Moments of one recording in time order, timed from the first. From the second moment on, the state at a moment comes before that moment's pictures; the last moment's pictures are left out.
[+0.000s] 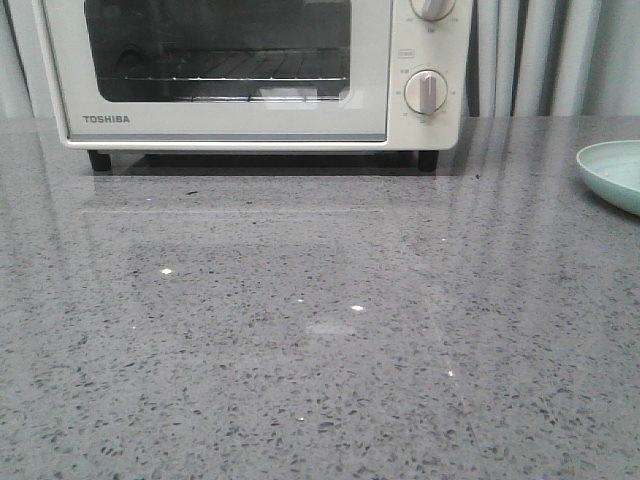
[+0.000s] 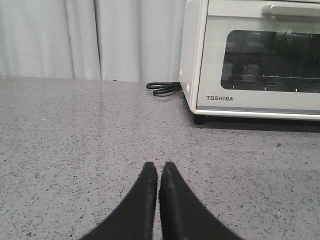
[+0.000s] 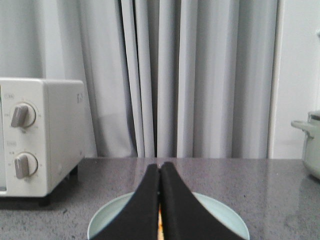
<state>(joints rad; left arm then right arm) -0.05 0.00 0.00 -0.01 0.09 -0.06 -0.10 -0.01 0.01 -0.02 -0.22 -0.03</state>
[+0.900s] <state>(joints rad) -0.05 0.00 -0.05 -0.26 -0.21 -0.17 -0.08 -0.01 -0.13 0.01 0.08 0.32</state>
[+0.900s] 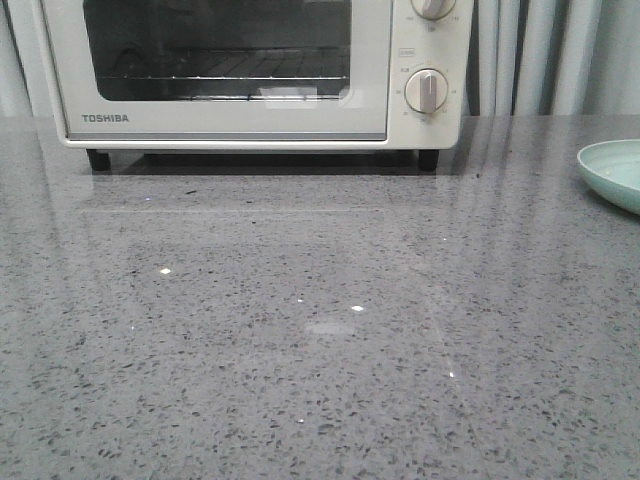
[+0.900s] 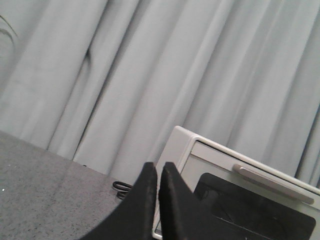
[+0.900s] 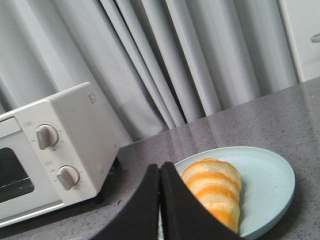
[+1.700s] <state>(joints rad) -0.12 0.56 -0.69 -0.13 0.16 -0.13 0.10 0.46 -0.67 0.01 0.62 0.25</state>
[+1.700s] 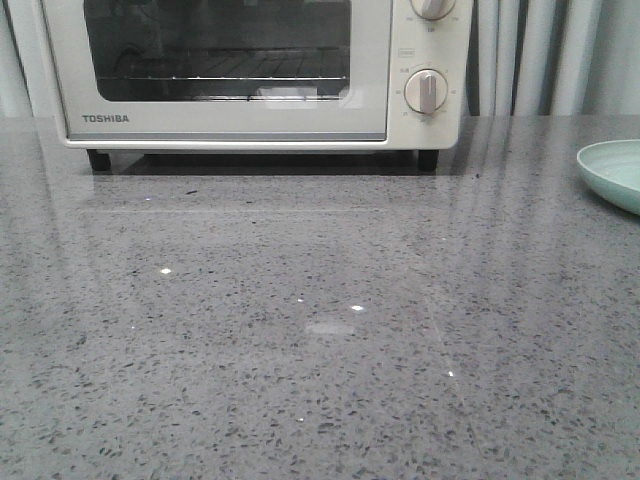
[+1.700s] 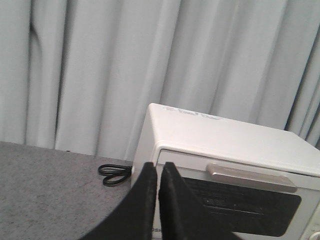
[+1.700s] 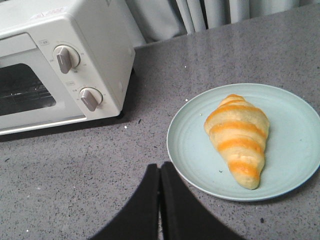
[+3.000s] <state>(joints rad) -0.43 1.47 -1.15 -0.09 -0.12 -0.08 0.10 0.55 -0.77 0.01 0.67 0.25</state>
